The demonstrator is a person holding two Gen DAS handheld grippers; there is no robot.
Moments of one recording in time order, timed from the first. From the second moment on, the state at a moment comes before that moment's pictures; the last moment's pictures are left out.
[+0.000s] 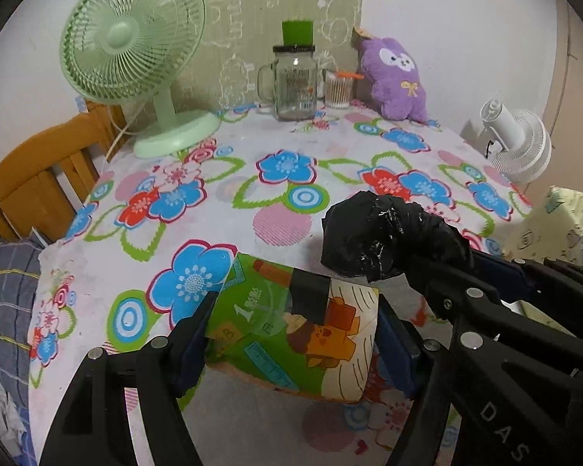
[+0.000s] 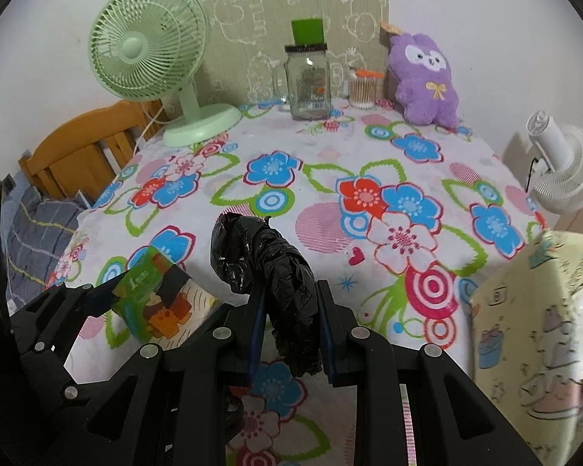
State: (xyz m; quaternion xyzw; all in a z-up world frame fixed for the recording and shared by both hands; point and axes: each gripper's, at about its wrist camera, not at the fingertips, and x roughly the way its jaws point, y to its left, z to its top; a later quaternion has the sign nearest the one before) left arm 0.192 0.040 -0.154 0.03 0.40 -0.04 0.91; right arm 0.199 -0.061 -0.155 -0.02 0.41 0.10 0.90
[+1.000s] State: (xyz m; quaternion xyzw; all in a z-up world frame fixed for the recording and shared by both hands) left arm 0.105 -0.023 -0.075 0.03 0.32 -0.08 0.94; right arm 0.118 -0.117 -0.073 -0.02 0.35 0.11 0.93
